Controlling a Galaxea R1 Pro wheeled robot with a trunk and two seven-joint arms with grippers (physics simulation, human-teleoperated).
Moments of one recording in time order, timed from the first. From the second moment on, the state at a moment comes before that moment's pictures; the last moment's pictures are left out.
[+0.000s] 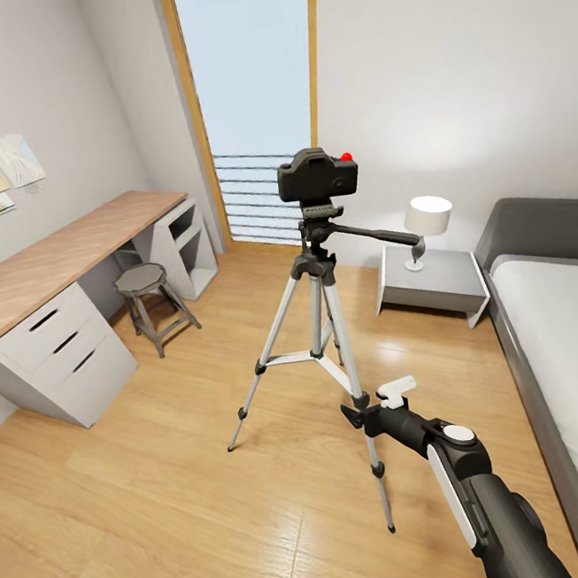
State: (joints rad) left arm -0.27 0.07 -0.91 0.00 1.60 0.05 0.17; right arm -0.38 0.07 -0.03 -1.38 0.09 0.49 0.45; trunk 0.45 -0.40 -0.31
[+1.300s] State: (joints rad) left arm -0.27 0.07 -0.91 0.00 1.60 0.05 0.17; right arm -0.37 -0.21 -0.15 -0.33 0.15 0.23 0.45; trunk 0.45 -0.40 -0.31
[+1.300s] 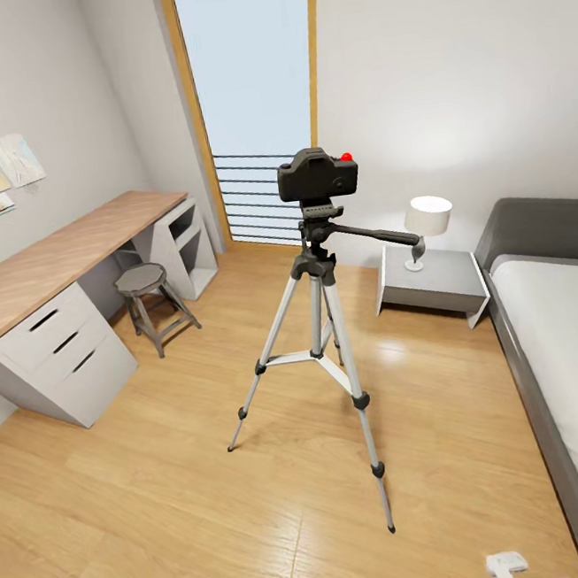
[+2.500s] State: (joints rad) left arm -0.27 0.06 -0.91 0.00 1.60 0.02 0.16; right arm -0.37 -0.22 -0.14 0.03 0.16 0.01 0.33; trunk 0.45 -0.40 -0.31
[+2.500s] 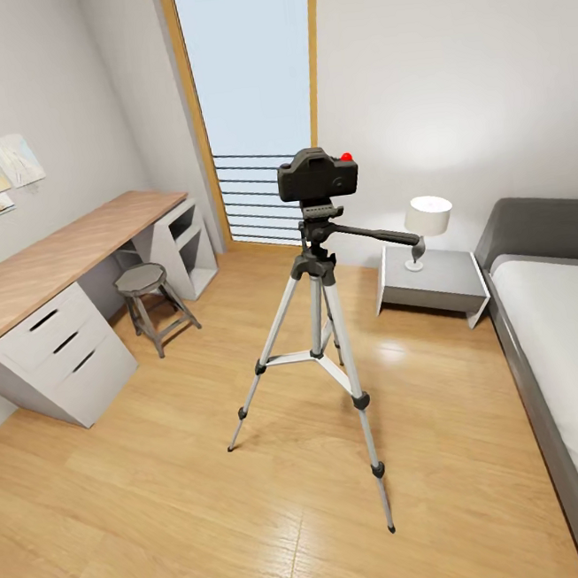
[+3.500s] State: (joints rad) left arm -0.27 0.06 -0.91 -0.01 1.51 0.02 0.08; right arm -0.27 -0.18 -0.14 0.03 0.17 0.00 0.20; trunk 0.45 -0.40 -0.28
